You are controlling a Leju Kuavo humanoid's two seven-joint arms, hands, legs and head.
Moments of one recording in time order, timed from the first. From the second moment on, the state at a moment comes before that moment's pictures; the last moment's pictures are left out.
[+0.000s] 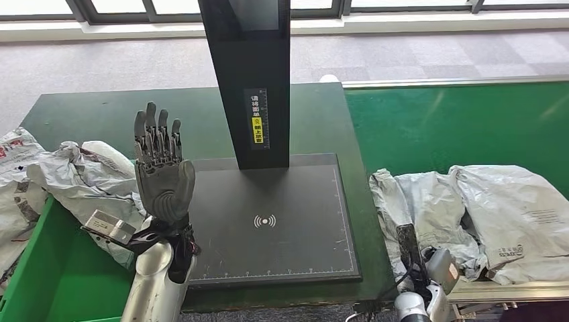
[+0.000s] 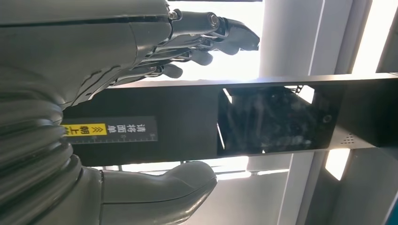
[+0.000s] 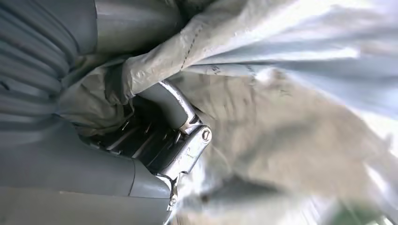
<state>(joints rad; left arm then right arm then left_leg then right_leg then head) -0.17 -0.30 -0.08 -1.53 -0.03 -0.05 -0.66 -0.24 0.20 -0.58 -0.76 1.11 -0.68 -0.32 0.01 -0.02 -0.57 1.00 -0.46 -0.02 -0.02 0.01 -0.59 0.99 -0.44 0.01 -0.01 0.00</state>
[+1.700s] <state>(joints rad) -0.16 -0.30 -0.06 -1.50 -0.06 -0.11 -0.68 -0.07 0.28 0.12 -1.42 0.85 -0.15 -0.53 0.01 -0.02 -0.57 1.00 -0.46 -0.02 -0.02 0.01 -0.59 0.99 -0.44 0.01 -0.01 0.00</state>
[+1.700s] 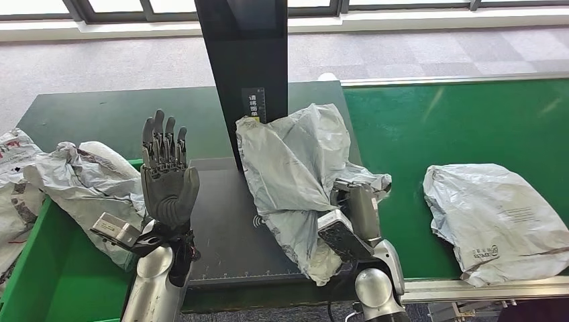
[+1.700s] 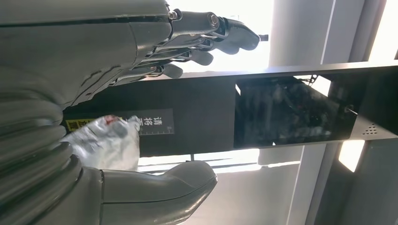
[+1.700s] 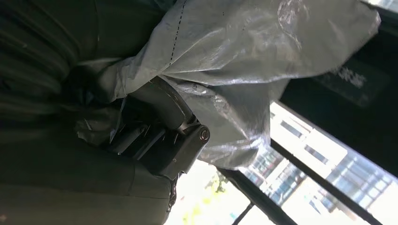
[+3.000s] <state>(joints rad) -0.16 -0.30 -0.05 -1.47 -0.07 -0.05 -0.68 -0.13 0.28 0.15 -1.03 0.80 -0.08 -0.57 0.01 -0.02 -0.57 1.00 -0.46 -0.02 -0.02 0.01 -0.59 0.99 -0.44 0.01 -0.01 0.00</state>
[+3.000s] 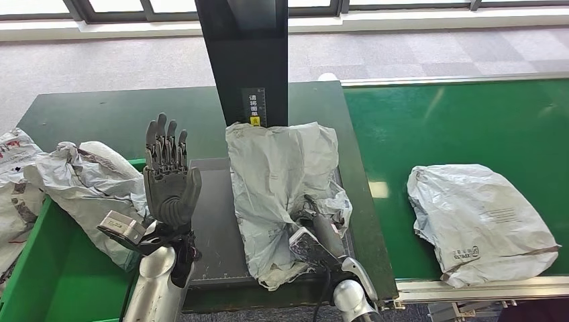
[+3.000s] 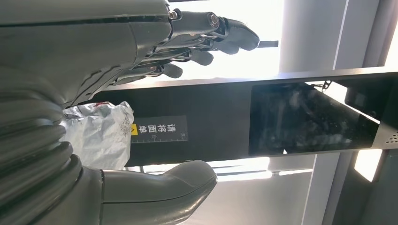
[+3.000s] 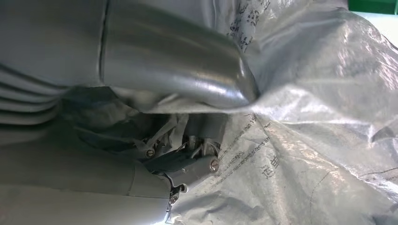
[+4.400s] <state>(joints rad) -0.17 -0.30 -0.07 -1.45 -0.16 -0.01 -0.68 -0.08 0.18 0.32 -1.42 0.41 -0.26 -0.70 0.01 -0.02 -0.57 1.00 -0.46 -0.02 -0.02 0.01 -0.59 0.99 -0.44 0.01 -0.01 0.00</state>
